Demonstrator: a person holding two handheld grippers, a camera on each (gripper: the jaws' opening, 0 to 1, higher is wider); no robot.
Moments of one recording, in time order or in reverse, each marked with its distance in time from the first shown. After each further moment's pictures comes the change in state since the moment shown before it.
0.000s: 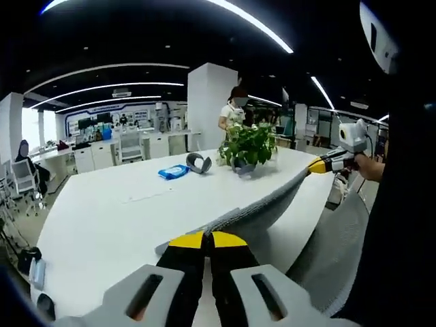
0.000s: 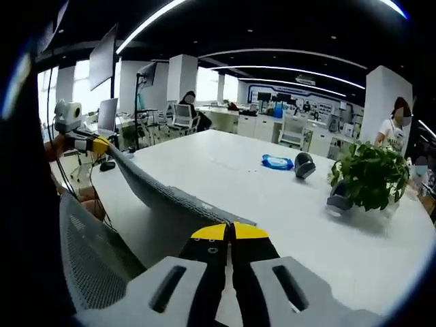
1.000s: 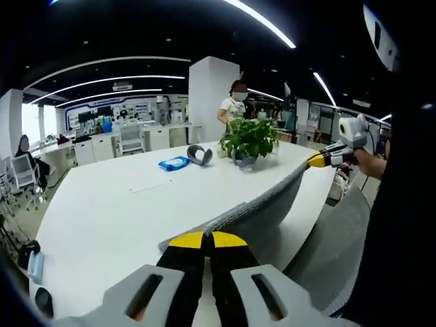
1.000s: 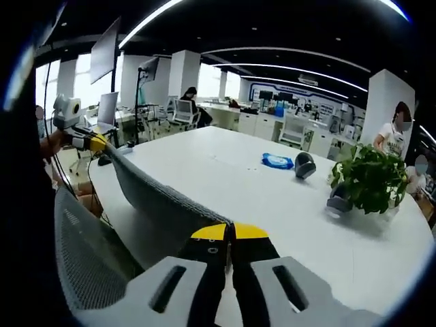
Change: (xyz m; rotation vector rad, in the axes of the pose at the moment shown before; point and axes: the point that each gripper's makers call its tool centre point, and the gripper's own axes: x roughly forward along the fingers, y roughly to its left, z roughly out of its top) left arm 0.005 0.005 -0.022 -0.029 0.061 -0.001; right arm 0.018 0.007 -0.005 -0.015 0.036 0.007
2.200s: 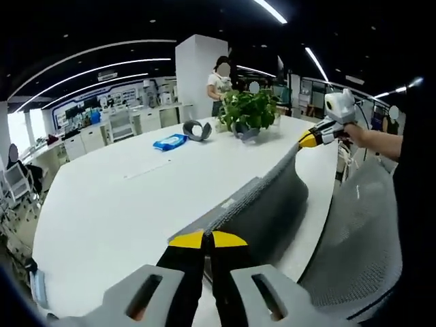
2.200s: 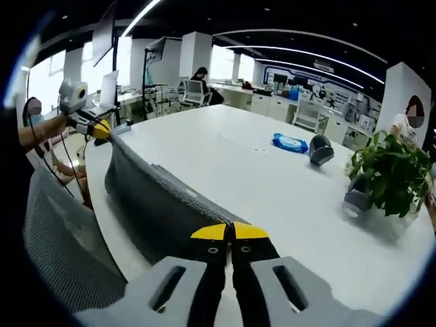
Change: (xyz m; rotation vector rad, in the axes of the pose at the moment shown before) left arm 0.069 0.042 -0.034 0.099 0.132 -0.053; right arm 0.086 -0.033 -0.035 -0.040 0.117 0.083
